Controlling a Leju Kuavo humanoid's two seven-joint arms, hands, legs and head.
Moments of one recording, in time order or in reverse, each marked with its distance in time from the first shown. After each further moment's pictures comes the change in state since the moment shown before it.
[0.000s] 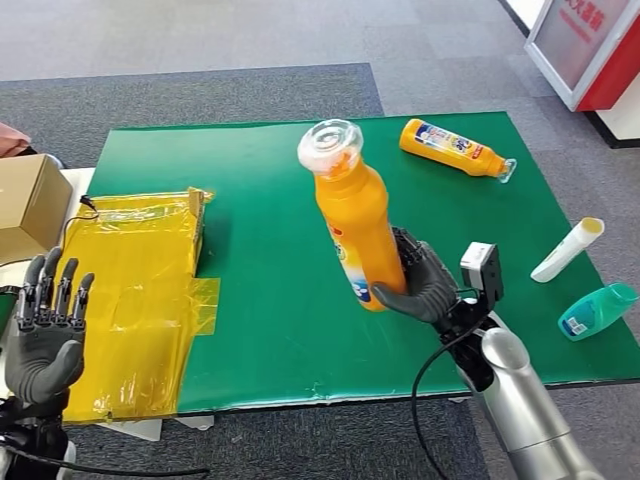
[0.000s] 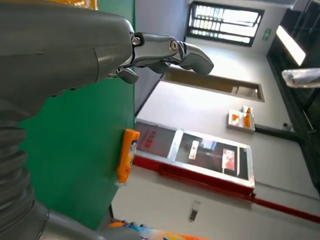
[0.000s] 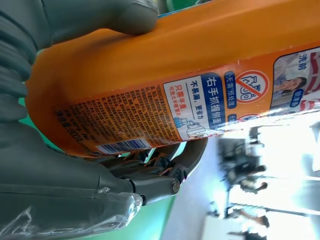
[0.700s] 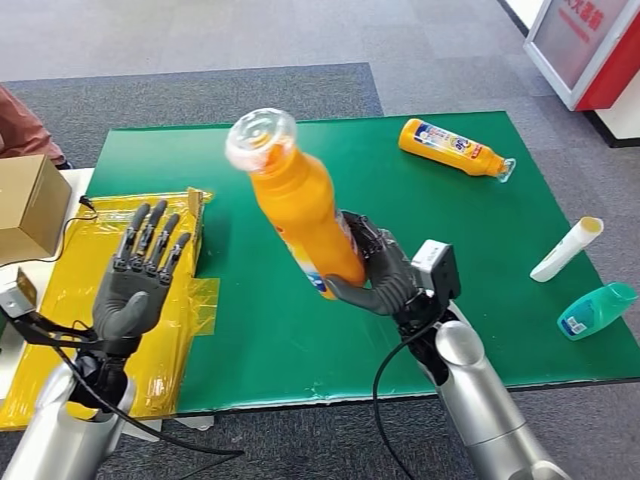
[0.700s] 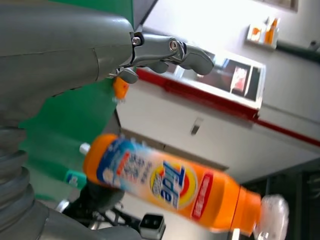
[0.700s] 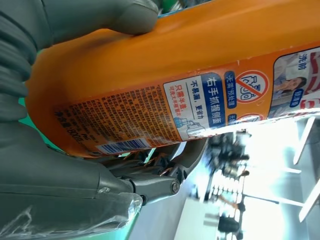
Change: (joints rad) left arm -0.288 -0.002 -0.300 0.209 0.217 -0.069 0.139; right arm -0.053 0.144 0.053 0.018 0.204 -0.146 -0.055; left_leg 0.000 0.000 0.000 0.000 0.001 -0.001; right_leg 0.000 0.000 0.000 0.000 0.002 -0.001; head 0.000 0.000
